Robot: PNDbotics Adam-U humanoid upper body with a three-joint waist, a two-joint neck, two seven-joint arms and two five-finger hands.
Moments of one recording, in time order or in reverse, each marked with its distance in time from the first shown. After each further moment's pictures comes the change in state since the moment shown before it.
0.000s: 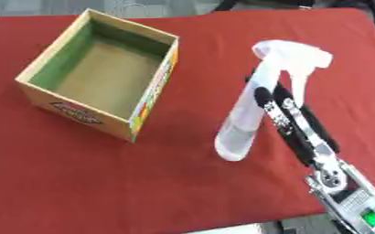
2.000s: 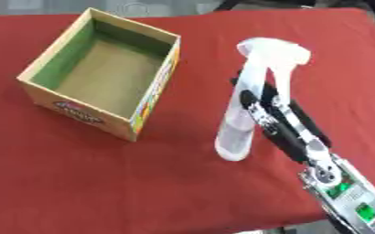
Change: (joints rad) left arm -0.009 -0.008 0.000 0.000 0.004 0.004 -0.004; right arm -0.035 0.001 0.028 0.000 -0.012 0.056 0.021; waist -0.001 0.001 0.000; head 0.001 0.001
